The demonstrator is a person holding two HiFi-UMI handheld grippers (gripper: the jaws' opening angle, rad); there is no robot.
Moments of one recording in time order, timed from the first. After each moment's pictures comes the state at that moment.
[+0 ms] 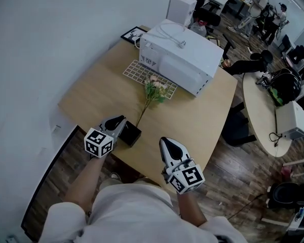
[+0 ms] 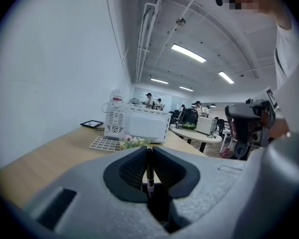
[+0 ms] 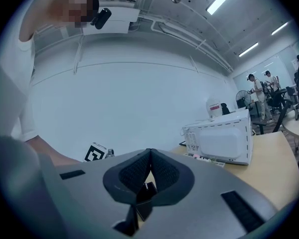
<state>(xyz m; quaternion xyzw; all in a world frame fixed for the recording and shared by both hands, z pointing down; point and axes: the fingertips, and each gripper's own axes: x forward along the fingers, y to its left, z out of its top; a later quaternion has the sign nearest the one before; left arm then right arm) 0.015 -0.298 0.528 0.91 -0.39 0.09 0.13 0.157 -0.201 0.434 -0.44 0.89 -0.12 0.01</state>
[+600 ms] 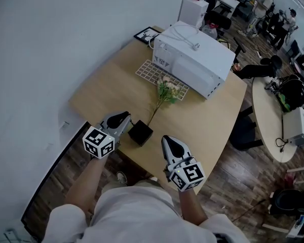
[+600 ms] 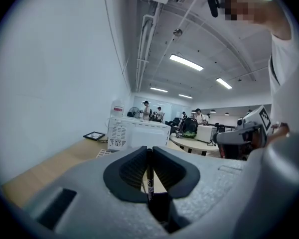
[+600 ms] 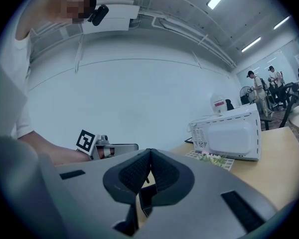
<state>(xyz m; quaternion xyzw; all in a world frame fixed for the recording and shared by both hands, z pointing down) -0.017 -0.284 0.469 0.91 -0.39 0.05 0.10 0.119 -0.206 0.444 -0.42 0.90 -0.13 0.01</state>
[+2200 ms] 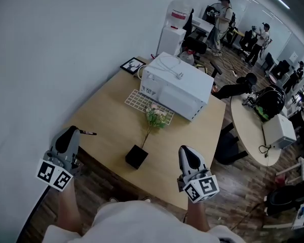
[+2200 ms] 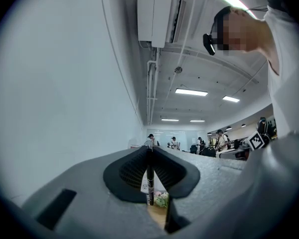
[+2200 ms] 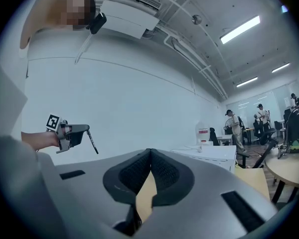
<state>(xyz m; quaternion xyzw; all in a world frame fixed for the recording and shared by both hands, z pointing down) -0.193 -0.228 0.285 0.87 -0.49 -0.11 -0.02 0.159 -0.201 0.334 -0.52 0.85 -0.01 0.01</state>
